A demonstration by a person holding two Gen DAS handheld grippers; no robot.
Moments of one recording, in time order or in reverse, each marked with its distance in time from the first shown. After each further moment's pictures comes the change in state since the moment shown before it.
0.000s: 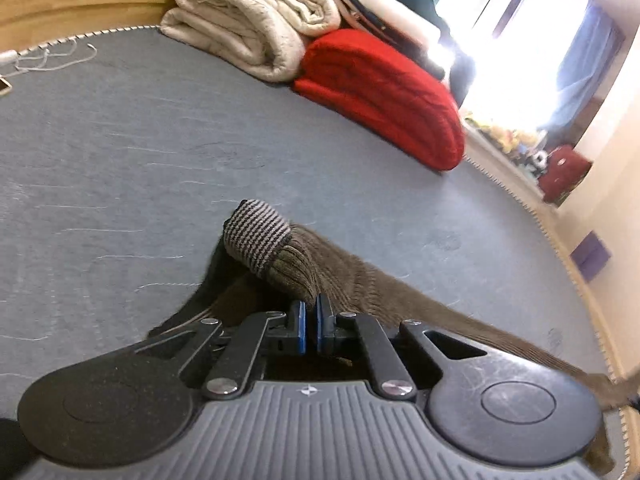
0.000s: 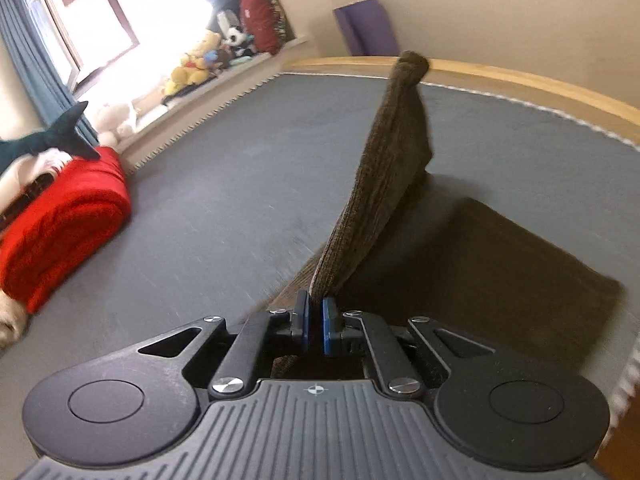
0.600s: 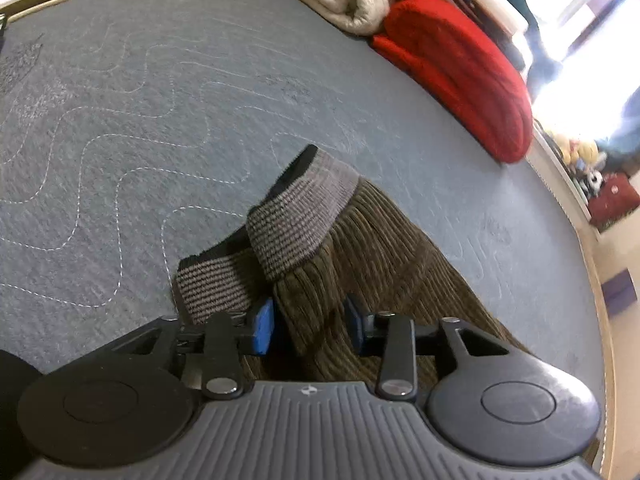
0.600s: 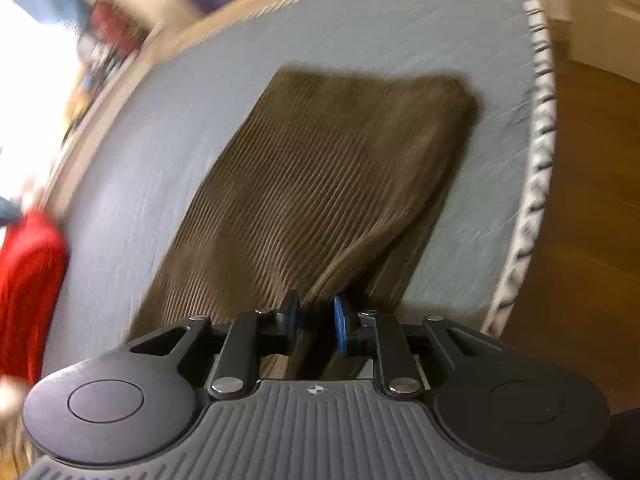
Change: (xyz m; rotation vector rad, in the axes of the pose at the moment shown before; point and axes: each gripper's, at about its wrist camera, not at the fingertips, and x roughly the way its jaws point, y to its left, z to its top) left arm 0.026 0.033 -0.010 -0.231 0.142 0.108; right arm 0.006 -0.127 -0.056 0.463 0.111 -0.128
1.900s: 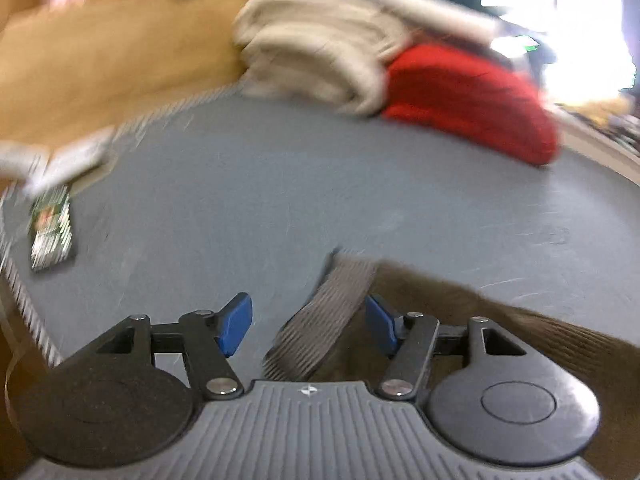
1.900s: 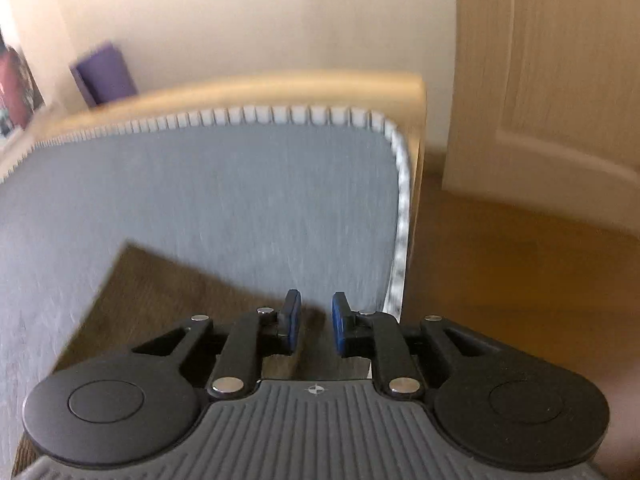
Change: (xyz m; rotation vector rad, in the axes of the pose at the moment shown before) left arm -0.052 -0.067 -0.018 0.381 -0.335 0.272; right arm -0.012 -0.020 0.095 -0.081 -0.355 -0.414
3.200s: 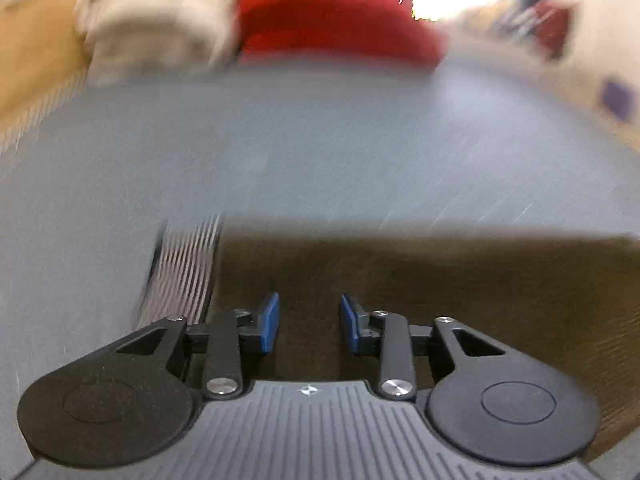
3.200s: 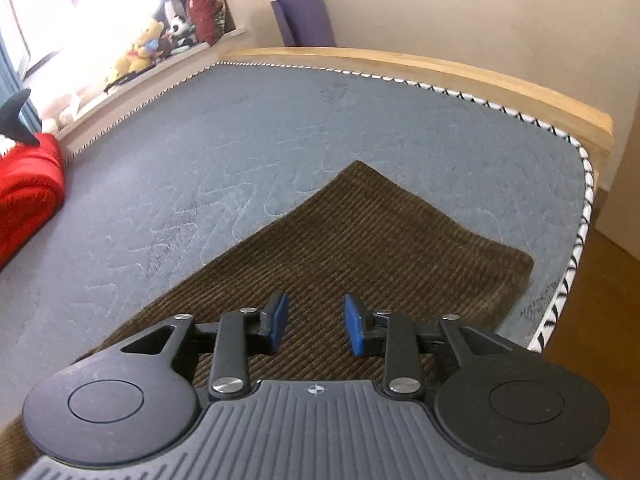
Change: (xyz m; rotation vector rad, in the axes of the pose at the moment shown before) left arm 0.106 -0.057 -0.035 0.229 0.259 -0.265; right arm -0.059 0.068 -0.055 -0.326 0.134 0.451
